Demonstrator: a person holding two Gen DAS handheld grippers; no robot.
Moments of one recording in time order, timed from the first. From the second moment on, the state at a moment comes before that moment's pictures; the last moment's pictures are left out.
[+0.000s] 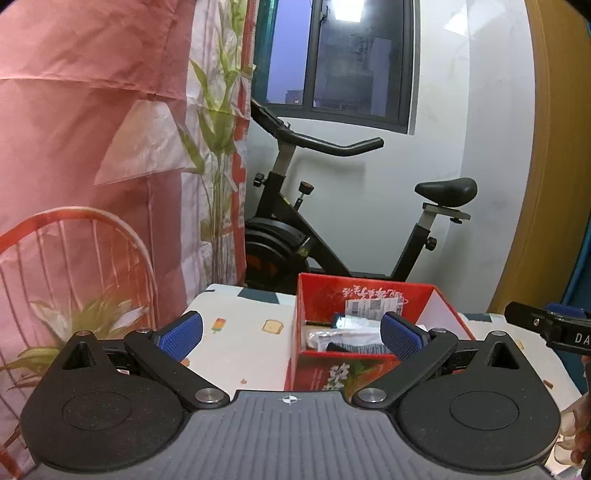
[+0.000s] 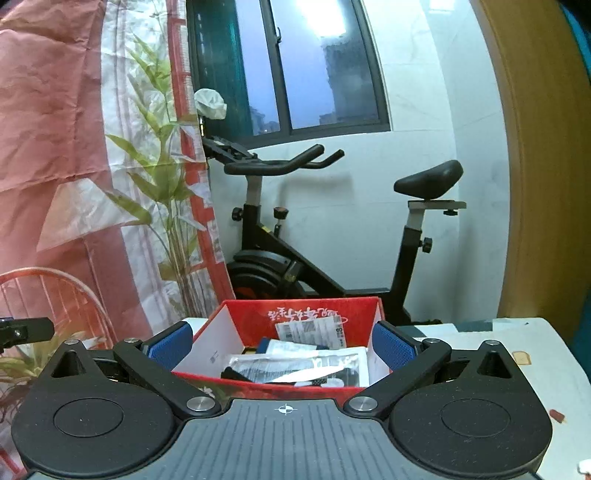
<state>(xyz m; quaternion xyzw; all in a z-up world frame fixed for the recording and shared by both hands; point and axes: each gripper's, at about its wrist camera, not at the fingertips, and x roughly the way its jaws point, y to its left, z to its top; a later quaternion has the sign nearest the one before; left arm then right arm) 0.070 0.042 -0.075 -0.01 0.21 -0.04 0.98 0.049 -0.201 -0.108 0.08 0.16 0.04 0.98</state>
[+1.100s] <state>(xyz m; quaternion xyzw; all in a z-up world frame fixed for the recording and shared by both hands) 0.090 0.031 -0.246 0.01 0.40 -0.09 0.91 0.035 -0.209 -0.277 0.06 0.34 -0.01 0.94</state>
